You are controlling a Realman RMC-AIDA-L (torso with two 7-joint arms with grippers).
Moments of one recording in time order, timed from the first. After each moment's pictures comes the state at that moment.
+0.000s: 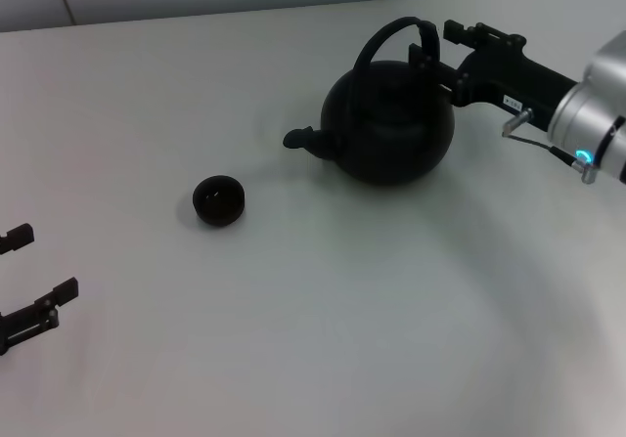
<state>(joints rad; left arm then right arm) -0.15 -1.97 0.87 0.60 1.61 1.54 -0.84 0.53 2.08 -0.87 -0.34 -1.25 -1.02 0.80</state>
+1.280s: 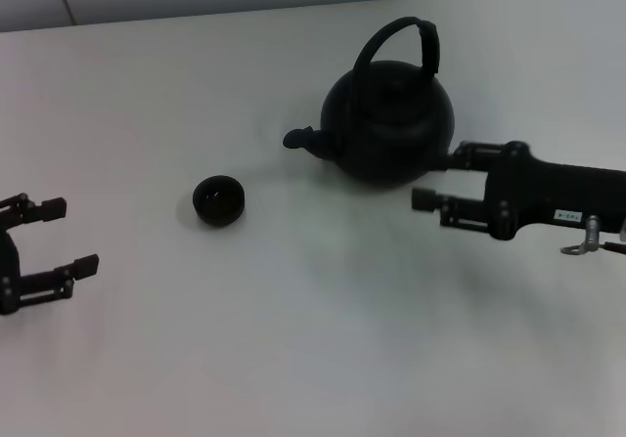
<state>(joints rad) -0.33 -1.91 0.89 0.62 1.79 1.54 -1.05 0.42 2.00 -0.76 -0.47 -1.77 -1.58 1.13</state>
